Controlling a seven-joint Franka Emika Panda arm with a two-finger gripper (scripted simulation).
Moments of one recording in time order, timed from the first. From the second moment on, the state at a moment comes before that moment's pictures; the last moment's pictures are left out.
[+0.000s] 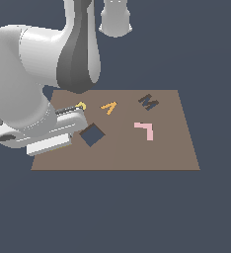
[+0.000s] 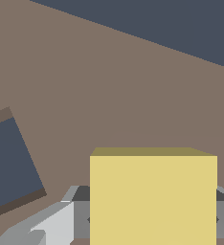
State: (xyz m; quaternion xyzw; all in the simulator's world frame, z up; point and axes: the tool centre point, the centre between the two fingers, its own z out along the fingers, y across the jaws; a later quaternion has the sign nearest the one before) arm 0.055 -0.179 0.031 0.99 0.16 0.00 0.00
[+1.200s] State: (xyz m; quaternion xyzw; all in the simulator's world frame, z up) arm 0.068 -0.163 0.032 0.94 0.33 0.00 0.00
